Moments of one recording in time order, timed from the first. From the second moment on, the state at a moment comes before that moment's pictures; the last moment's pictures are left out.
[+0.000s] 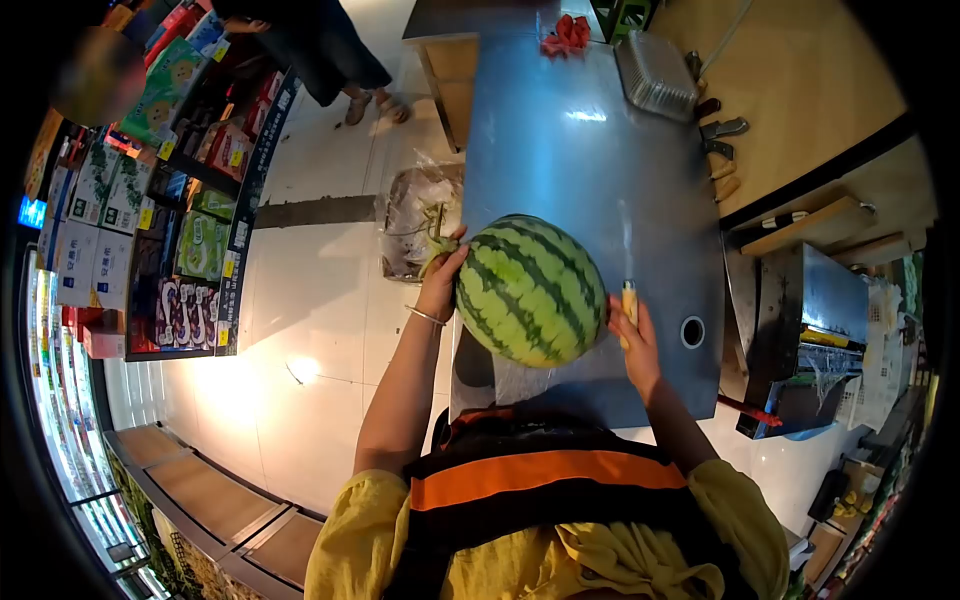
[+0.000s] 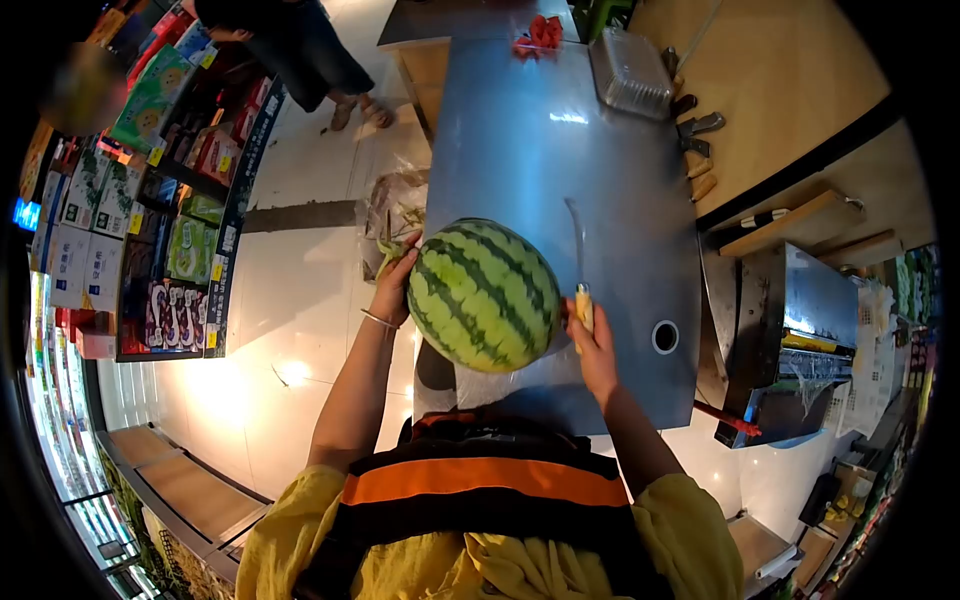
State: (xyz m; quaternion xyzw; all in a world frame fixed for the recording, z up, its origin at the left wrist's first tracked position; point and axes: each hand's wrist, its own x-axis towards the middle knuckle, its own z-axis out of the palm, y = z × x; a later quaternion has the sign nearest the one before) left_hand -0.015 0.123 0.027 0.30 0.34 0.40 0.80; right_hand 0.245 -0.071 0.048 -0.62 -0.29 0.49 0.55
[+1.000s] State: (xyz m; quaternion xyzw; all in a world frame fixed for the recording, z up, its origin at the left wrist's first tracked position) left_hand 0.054 0.156 0.053 0.34 0.51 0.32 0.72; right_hand 0.264 0.091 0.042 -0.45 -0.42 0.61 0.50
